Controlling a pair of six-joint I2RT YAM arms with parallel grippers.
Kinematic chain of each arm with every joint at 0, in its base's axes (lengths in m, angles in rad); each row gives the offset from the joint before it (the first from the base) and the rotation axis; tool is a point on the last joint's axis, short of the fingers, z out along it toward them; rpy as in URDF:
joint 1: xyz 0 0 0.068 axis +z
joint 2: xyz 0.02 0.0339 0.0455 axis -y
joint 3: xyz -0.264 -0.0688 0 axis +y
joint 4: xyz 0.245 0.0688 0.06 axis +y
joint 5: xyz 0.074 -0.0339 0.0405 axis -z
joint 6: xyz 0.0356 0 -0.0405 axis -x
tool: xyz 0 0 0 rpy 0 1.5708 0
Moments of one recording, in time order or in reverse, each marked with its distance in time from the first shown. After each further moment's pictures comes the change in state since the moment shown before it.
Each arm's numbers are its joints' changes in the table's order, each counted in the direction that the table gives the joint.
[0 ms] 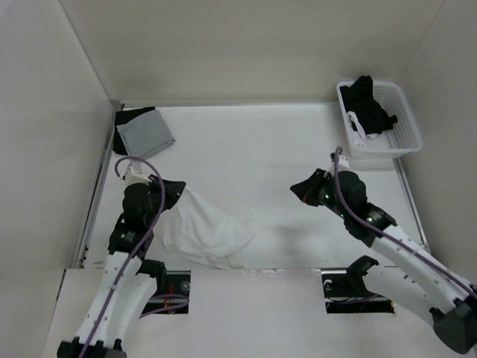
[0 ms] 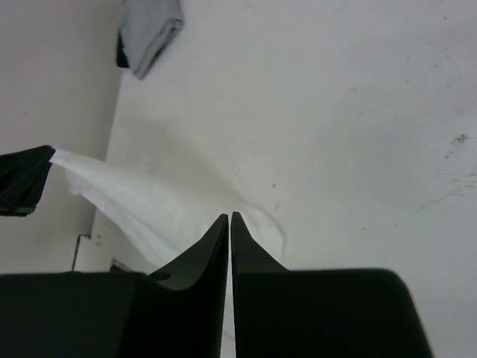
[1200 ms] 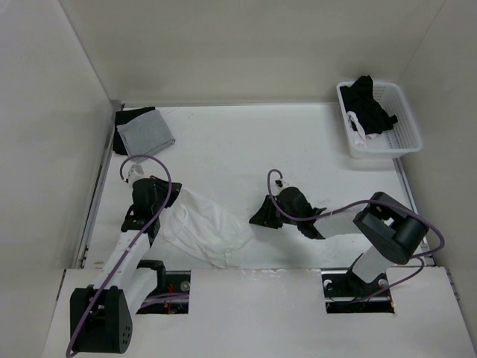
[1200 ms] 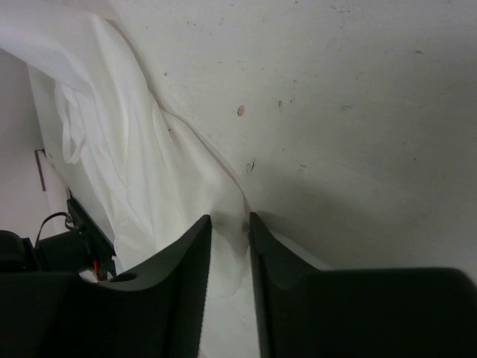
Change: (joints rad) left arm 0.113 -0.393 0.179 -0.393 -0.039 0.008; right arm 0.163 -0.863 0.145 -0.731 -0.240 -0.183
